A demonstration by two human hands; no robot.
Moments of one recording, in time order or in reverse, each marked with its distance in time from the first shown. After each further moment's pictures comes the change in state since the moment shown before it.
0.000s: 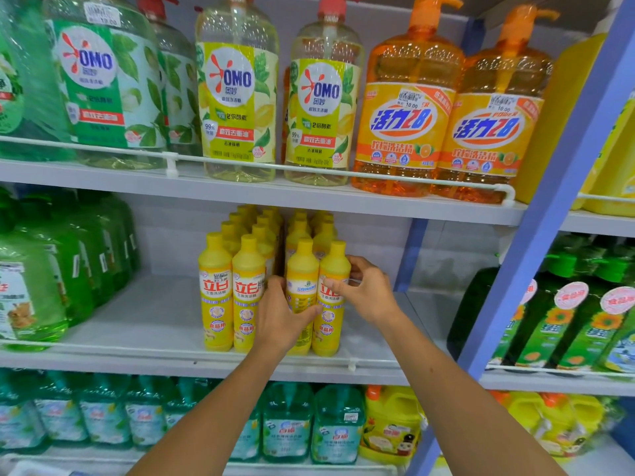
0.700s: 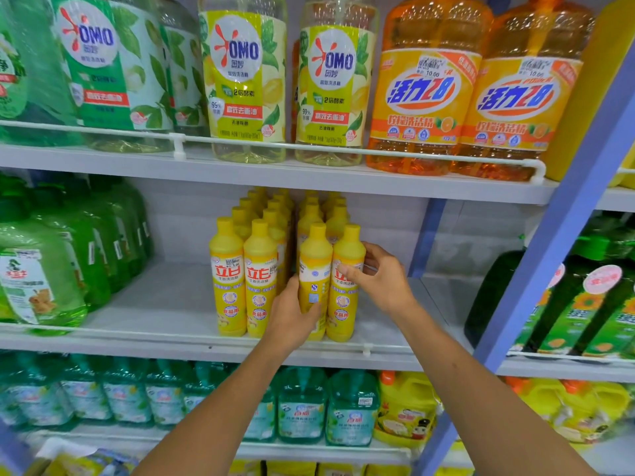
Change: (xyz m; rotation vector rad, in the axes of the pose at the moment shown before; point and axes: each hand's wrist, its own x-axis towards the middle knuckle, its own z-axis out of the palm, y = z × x) left_hand -0.008 -0.026 0.000 -0.065 -0.213 -0.002; right_hand 0.000 0.017 0.007 0.068 0.027 0.001
